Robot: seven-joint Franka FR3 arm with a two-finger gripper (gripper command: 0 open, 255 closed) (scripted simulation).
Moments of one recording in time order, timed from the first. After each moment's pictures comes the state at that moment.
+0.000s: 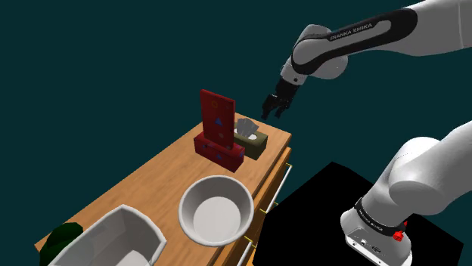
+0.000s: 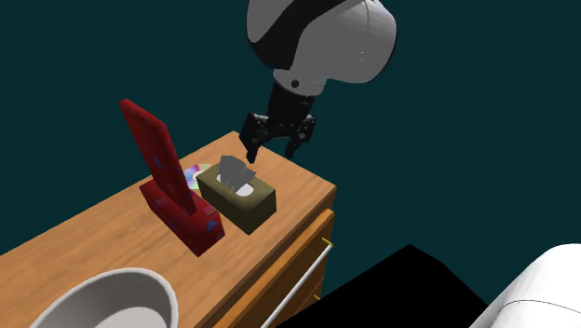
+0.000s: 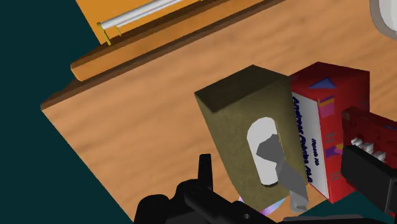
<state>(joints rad) 0.17 -0.36 -0.11 -2.50 0.35 2.26 -0.20</state>
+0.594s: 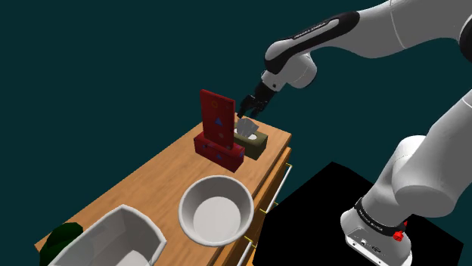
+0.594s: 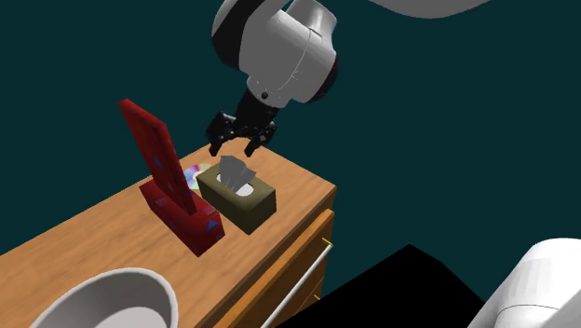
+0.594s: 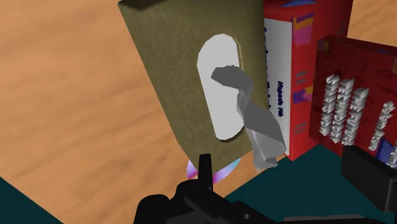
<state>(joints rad) 0.29 -0.09 -0.17 -2.35 0.76 2.42 -0.54</state>
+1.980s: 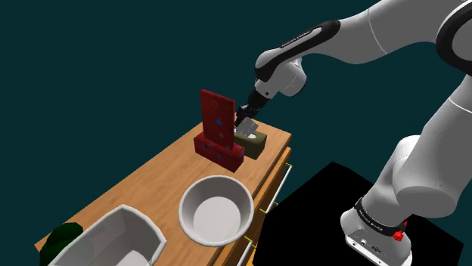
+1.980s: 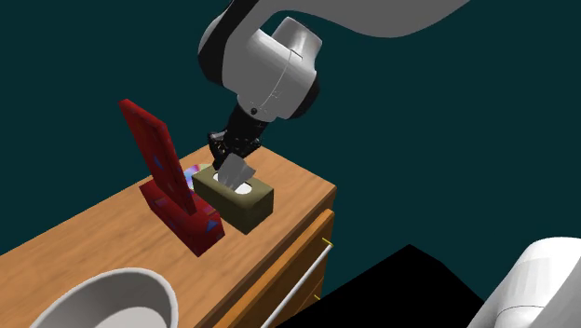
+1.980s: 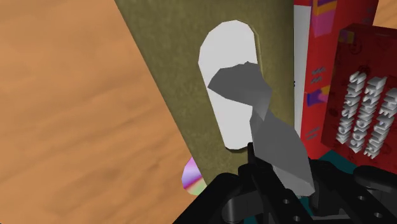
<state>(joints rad) 0.32 0.00 -0.15 -2.33 0.86 2.49 -0.61</state>
